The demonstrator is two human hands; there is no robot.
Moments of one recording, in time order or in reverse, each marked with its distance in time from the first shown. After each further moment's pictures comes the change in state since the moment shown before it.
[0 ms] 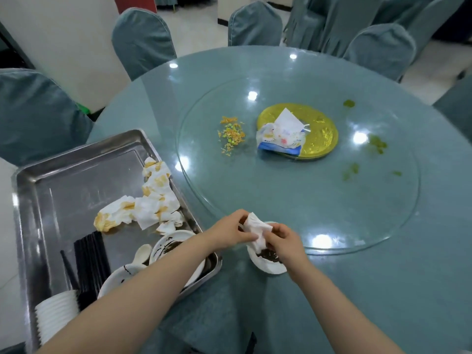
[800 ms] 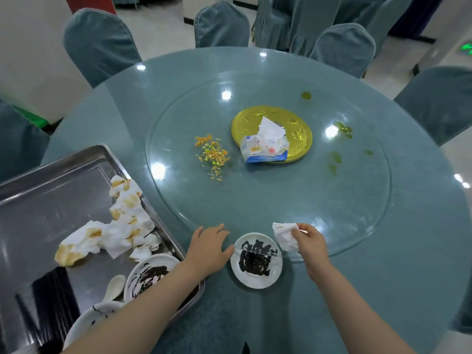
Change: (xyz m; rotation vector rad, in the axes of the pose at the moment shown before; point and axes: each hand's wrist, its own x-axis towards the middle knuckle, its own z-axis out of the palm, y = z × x) left_hand 0.025 -0.021 0.014 0.620 0.117 0.019; right_hand 0.043 0.004 -0.082 -0.017 0.425 0.013
